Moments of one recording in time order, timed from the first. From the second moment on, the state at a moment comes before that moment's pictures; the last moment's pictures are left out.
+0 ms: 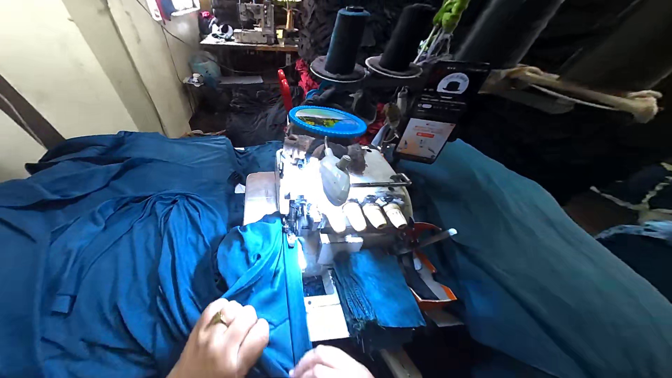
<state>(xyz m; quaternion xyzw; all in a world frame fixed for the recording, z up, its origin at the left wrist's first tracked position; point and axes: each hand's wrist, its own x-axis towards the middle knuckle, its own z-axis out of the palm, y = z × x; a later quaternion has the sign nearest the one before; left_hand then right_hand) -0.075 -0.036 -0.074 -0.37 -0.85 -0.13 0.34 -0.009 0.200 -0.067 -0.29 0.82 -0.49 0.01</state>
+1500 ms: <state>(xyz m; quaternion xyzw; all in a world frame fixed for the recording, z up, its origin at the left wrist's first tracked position) -0.175 -0.017 -0.031 -0.24 -0.95 -0.09 0.20 -0.067 0.259 -0.030 -0.12 0.80 -0.49 -0.33</state>
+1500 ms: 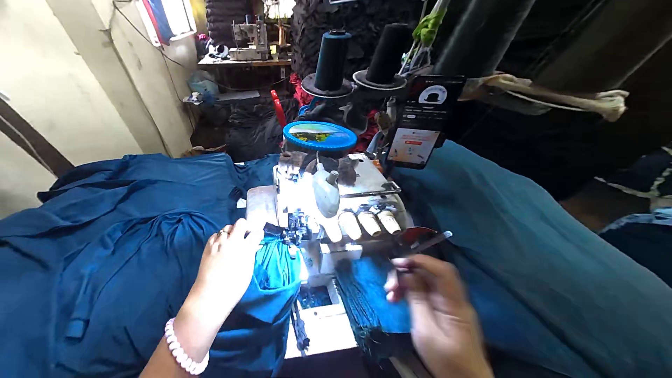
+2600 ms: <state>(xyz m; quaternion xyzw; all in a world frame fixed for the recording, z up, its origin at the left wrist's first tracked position) -0.119 -0.097 0.001 0.01 -0.69 -0.69 0.21 -0.099 0.319 -0.039 0.19 0.85 -0.40 -0.28</state>
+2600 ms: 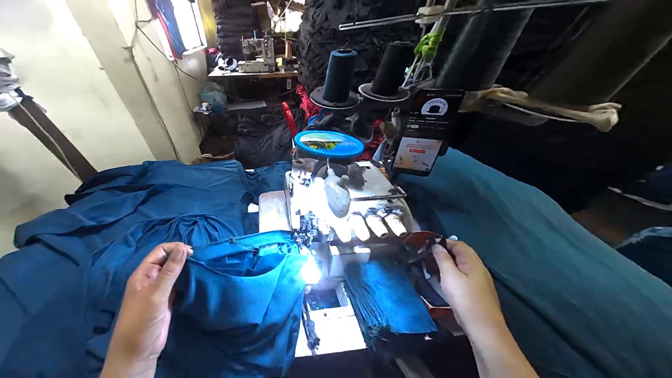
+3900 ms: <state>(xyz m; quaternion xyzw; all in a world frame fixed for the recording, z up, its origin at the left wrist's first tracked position) -0.118 -0.166 0.113 -0.51 -0.77 -0.38 0.02 -0.112 0.129 0.004 -0.31 0.81 -0.44 -0.22</state>
